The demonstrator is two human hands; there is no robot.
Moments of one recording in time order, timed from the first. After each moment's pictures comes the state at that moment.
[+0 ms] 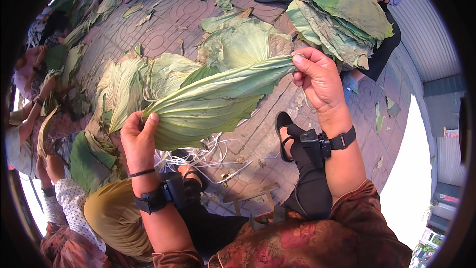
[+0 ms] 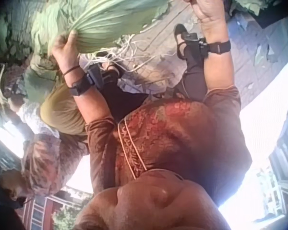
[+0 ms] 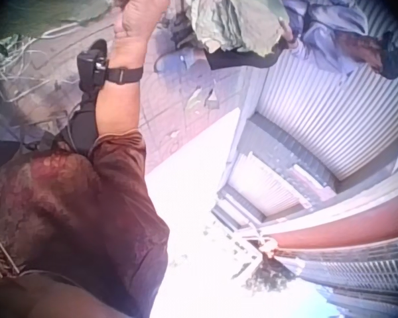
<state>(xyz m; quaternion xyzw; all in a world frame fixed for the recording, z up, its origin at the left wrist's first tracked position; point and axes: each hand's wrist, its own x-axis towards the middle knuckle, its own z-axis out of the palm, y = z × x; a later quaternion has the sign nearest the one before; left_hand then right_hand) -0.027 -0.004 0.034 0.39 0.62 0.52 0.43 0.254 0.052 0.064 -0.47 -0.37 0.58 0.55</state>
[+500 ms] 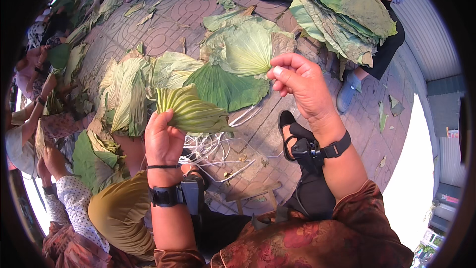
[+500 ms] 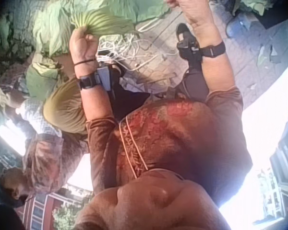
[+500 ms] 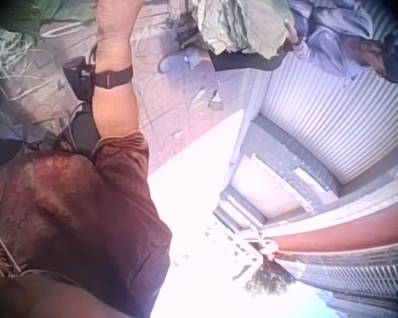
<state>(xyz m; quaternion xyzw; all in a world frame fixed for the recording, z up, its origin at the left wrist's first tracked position) -0.009 -0.003 0.018 0.09 0.39 0.60 0.69 0.228 0.041 0.060 -0.50 -0.44 0.59 0.46</state>
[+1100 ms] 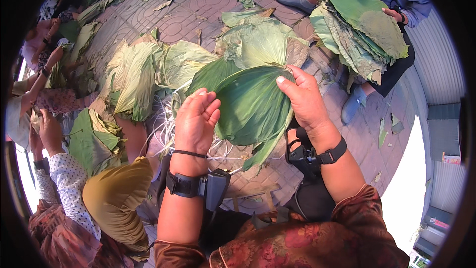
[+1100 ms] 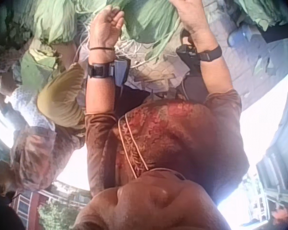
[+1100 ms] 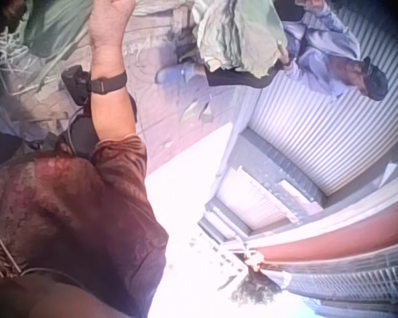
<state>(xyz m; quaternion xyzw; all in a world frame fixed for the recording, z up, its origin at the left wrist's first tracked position) 0.036 0.004 0.021 0.02 0.52 0.55 0.66 0.212 0.038 0.046 -0.49 -0.43 0.63 0.43</state>
